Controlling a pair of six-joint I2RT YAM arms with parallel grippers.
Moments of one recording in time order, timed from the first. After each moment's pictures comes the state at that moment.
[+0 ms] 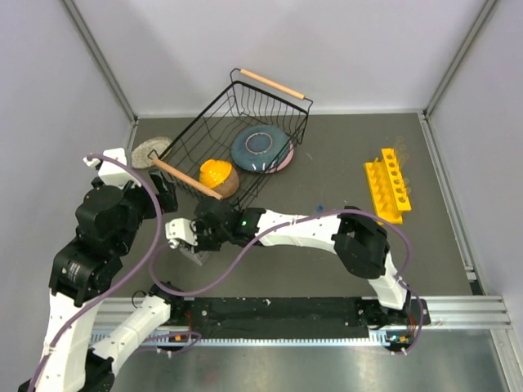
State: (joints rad) left arm -0.39 0.69 1.32 -0.93 -0.36 -0.28; right arm 1.24 2.06 1.63 -0.22 -0.26 -0.50
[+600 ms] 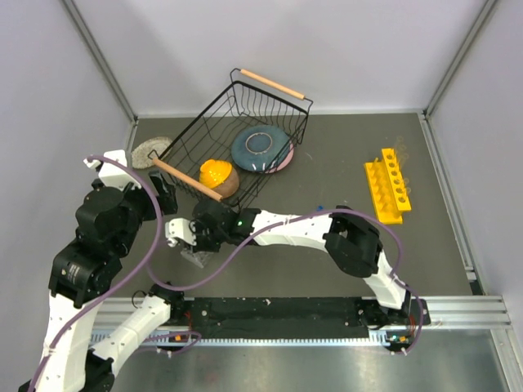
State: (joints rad) left arm -0.39 0.68 1.32 -0.94 -0.36 -0.28; right arm 1.23 2.12 1.68 -0.24 -0.26 -0.45
